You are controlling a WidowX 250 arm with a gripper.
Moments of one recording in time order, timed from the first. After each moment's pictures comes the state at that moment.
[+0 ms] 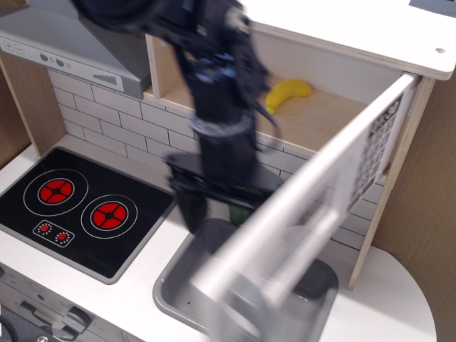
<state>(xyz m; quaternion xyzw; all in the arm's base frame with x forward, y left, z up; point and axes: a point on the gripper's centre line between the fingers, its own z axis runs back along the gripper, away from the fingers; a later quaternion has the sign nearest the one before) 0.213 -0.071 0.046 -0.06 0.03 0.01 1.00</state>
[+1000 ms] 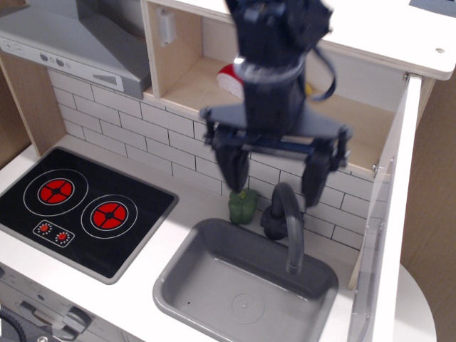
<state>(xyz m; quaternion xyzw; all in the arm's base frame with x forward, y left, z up) 0.237 -0.086 0.102 -0.06 -0.03 0.07 1.00</state>
